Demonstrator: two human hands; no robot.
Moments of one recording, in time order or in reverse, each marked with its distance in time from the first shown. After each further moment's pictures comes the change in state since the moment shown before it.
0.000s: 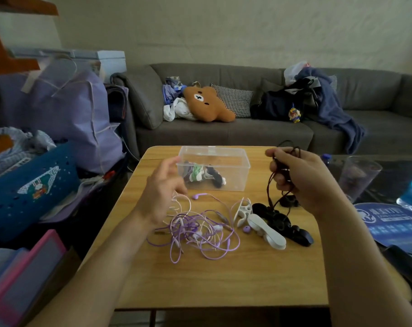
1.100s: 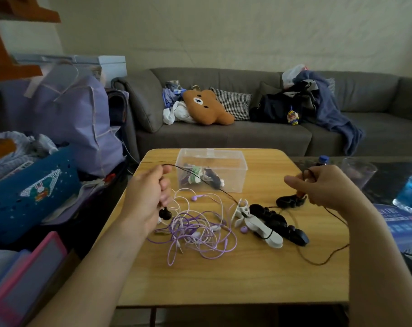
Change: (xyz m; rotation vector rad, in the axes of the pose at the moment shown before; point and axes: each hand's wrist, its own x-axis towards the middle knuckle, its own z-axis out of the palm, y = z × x) left_hand 0.003 -0.001 -0.003 -0.549 0.173 -0.184; right_hand 0.001 0.012 -0.058 -0.761 0.072 0.047
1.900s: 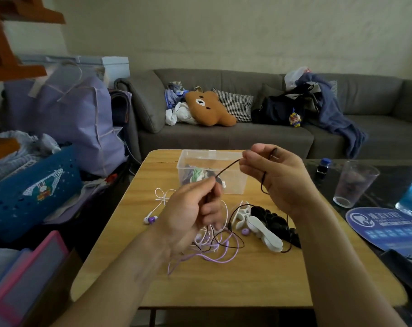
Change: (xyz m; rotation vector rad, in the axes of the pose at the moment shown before) left_hand -0.052 -0.002 0.042 -0.081 -0.565 -0.110; right_hand -0.019 -0.073 0.053 1.203 -0.169 -0.198
